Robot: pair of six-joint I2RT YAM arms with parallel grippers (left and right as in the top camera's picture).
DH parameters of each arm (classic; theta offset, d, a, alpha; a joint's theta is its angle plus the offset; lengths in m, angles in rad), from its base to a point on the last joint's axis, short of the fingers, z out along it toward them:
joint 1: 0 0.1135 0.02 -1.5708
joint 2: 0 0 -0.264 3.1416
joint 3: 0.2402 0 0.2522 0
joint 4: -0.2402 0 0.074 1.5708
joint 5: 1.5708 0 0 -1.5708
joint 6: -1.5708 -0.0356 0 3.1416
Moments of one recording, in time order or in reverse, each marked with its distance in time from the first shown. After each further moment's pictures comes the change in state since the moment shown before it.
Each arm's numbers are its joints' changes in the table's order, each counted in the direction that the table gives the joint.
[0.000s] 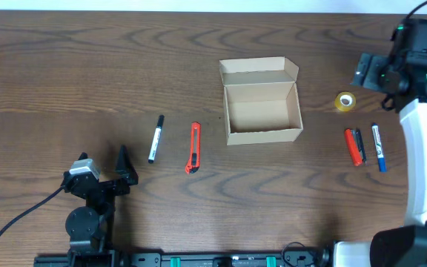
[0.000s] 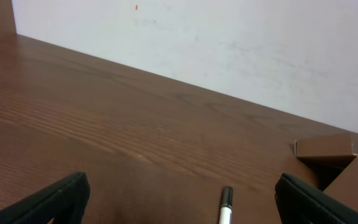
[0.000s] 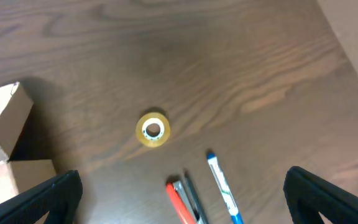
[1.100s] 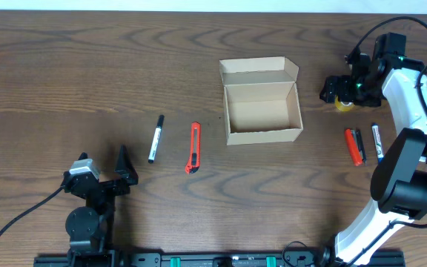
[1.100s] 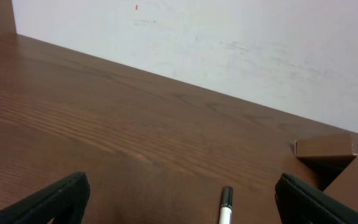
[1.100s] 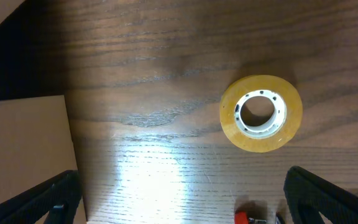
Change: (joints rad) left arm 0.000 0.000 0.000 0.000 0.000 0.000; right arm -0.056 0.410 0.000 0.018 -0.406 0.243
